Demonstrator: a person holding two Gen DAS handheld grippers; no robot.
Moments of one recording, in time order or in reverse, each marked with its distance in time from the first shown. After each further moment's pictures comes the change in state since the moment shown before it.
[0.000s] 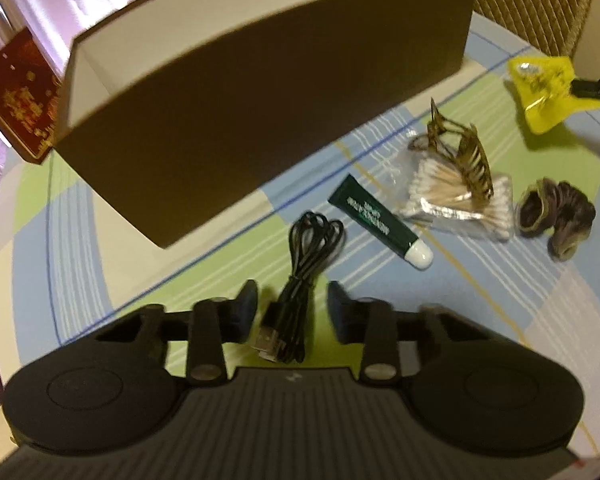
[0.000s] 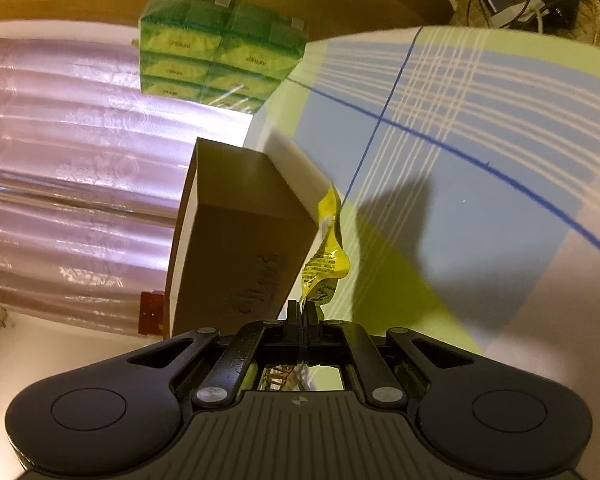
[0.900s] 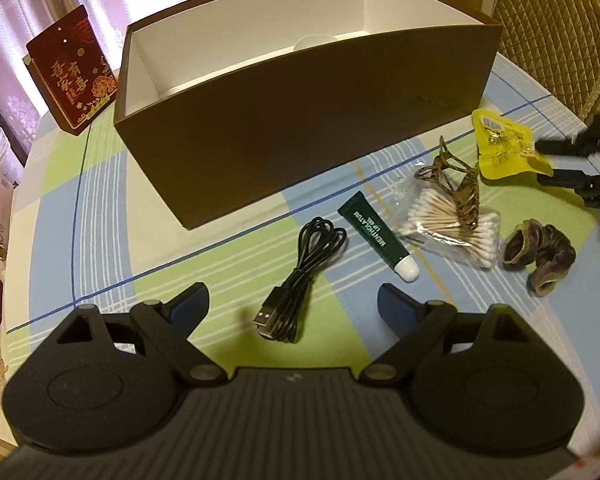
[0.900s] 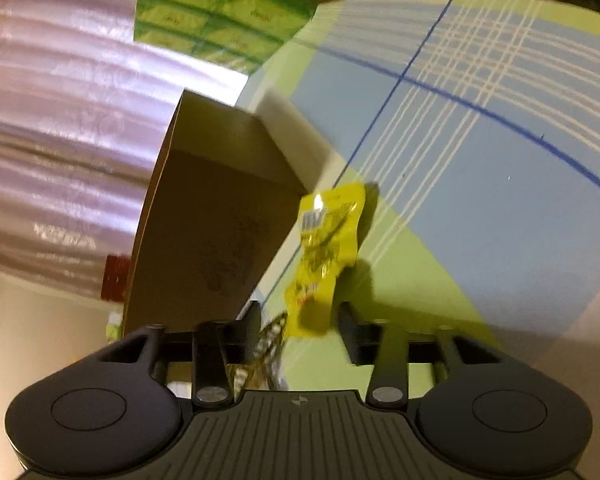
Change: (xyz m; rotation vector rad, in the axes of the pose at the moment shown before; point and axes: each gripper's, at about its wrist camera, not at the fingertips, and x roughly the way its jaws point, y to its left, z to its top) left arm -0.036 -0.001 -0.006 -0.160 -0.047 0.045; right arm 0.055 0.002 -0.013 -0.109 0.056 -0.076
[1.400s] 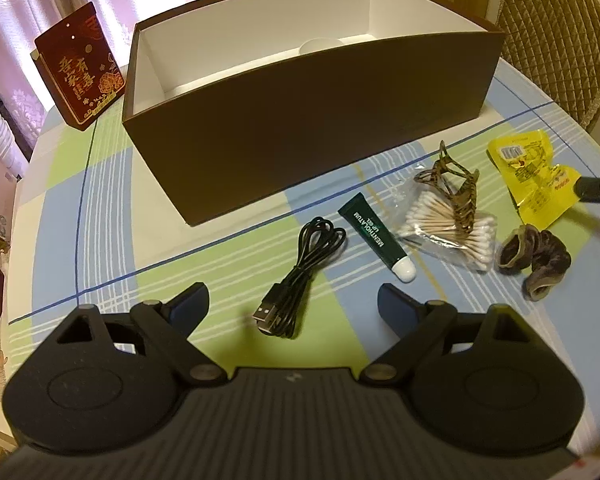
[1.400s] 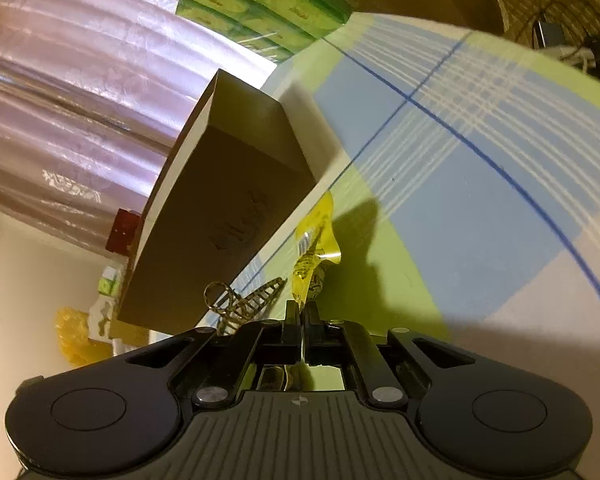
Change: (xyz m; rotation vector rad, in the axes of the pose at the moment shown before) left arm -0.005 -0.002 0.001 -0.020 0.001 0.003; right arm -0.044 0.010 -0.006 -0.167 0.076 -0.005
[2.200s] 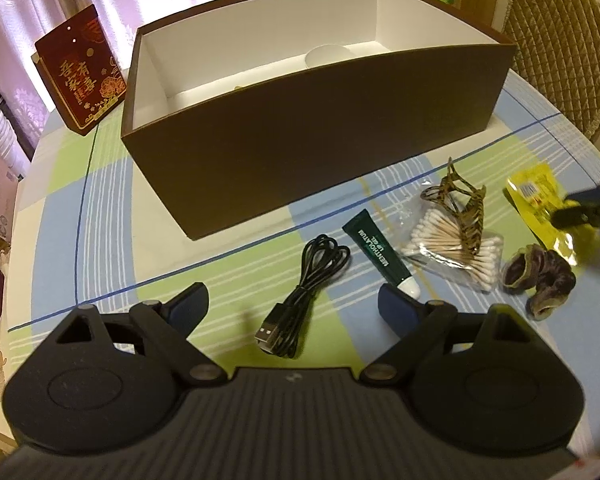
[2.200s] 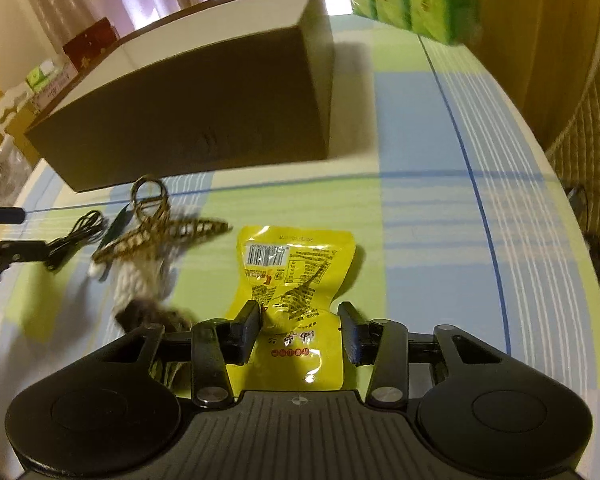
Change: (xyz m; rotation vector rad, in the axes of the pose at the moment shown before) left arm 0.004 0.001 0.007 -0.016 -0.009 0.005; right arm 0.046 0.048 -0.011 -0.650 0.198 -0.375
